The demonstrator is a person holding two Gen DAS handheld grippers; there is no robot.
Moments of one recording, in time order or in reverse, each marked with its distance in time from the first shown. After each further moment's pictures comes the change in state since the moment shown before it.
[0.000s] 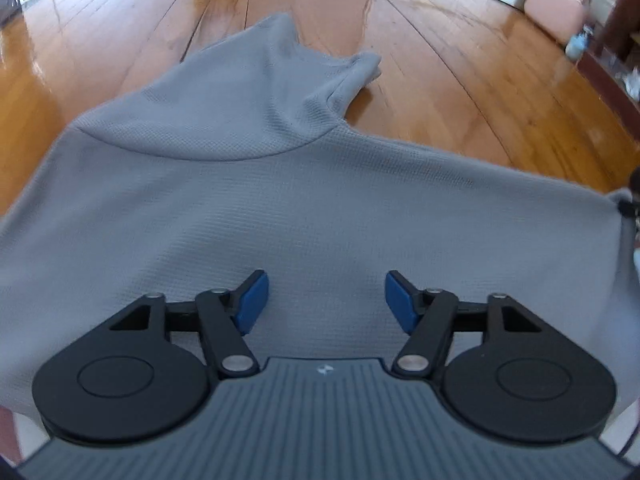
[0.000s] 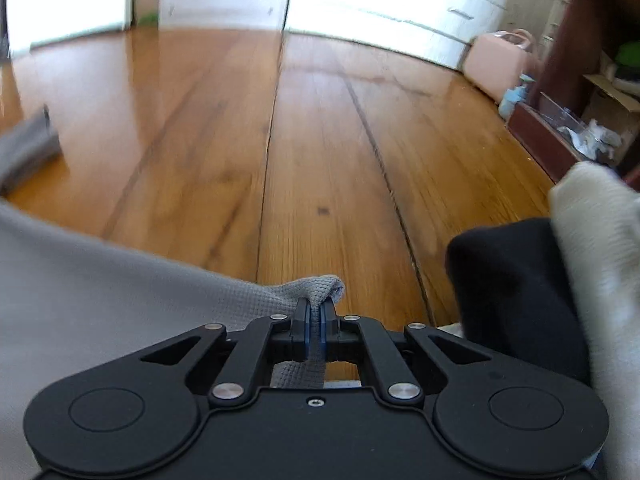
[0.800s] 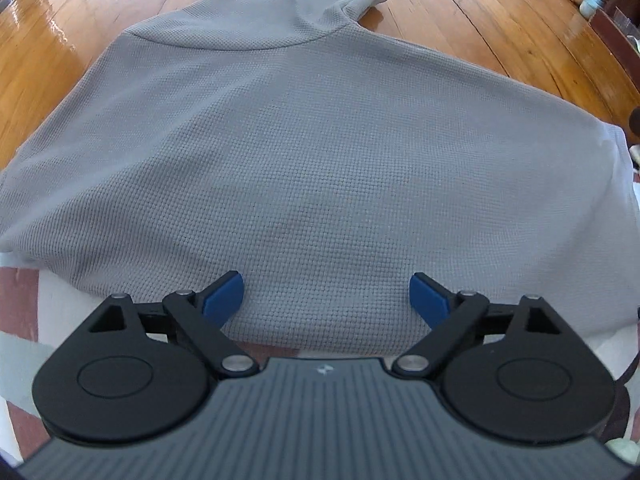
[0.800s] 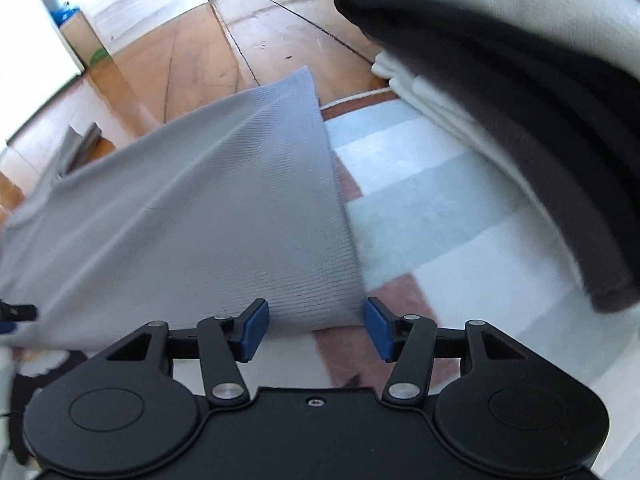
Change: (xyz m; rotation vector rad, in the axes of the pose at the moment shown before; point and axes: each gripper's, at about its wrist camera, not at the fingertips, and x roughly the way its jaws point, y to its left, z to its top) left arm -0.060 -0.001 -0.073 -0.027 0.151 0.037; right arm -0.130 0.017 -0.166 0.479 0.163 0.138
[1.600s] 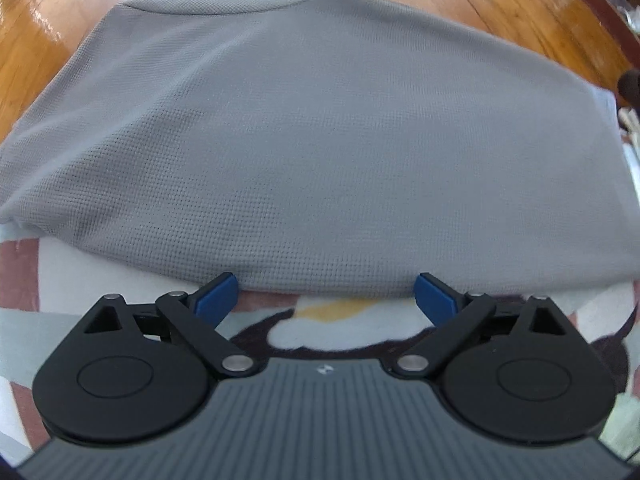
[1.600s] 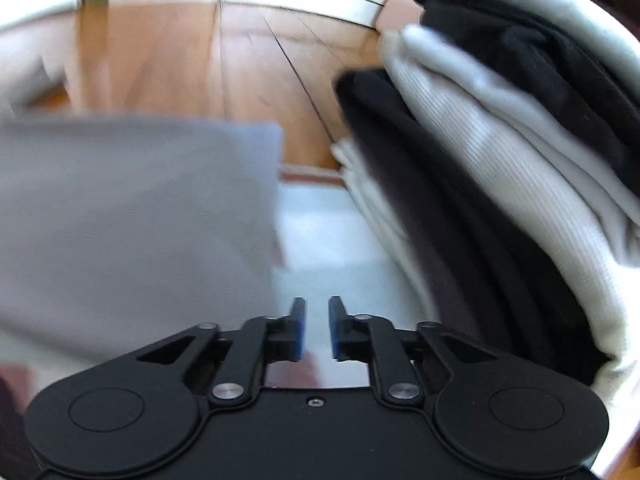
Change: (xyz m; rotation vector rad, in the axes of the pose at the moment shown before) left arm -0.012 0.007 -0.015 0.006 0.076 -0.037; right arm -0.015 0.035 0.024 -0.313 -0.134 -0.292
